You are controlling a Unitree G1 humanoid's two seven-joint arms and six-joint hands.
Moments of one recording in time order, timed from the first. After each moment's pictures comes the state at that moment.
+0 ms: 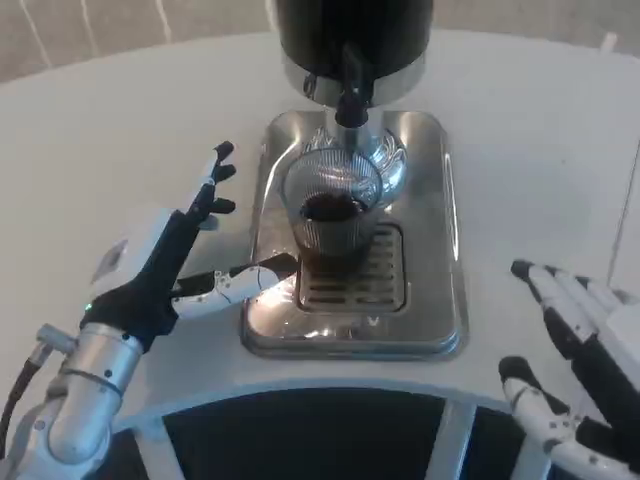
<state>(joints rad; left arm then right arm) -0.61 0.45 -0.09 0.78 0.39 -0.63 0.17 0.20 0.06 -0.21 -1.03 -1.08 -0.07 0.87</state>
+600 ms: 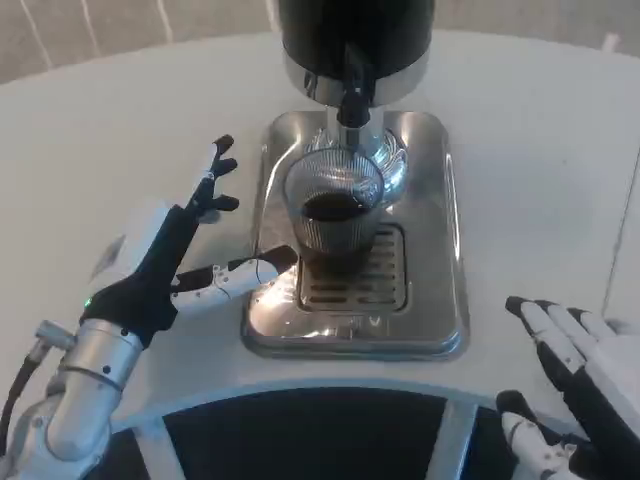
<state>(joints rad) -0.61 0.45 -0.09 0.78 0.36 -0.65 0.15 0.28 -0.03 -0.16 -0.98 -1.12 -0.05 0.79</state>
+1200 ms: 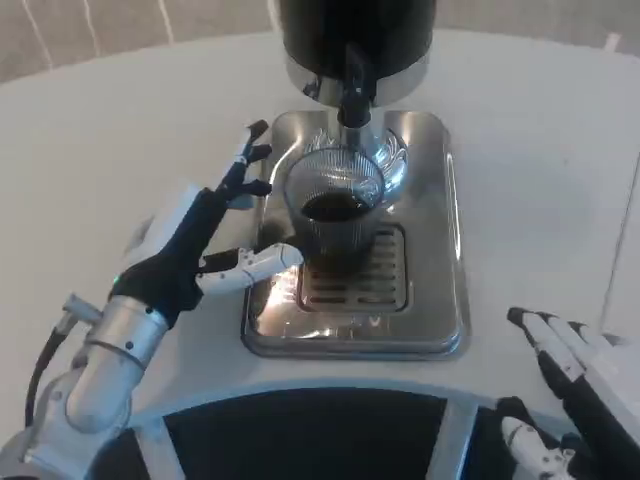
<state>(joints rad) -0.73 0.41 -0.10 0.92 0.33 -0.73 0.08 0.30 -0.09 -0.10 -0.95 -1.11 0.05 0.73</state>
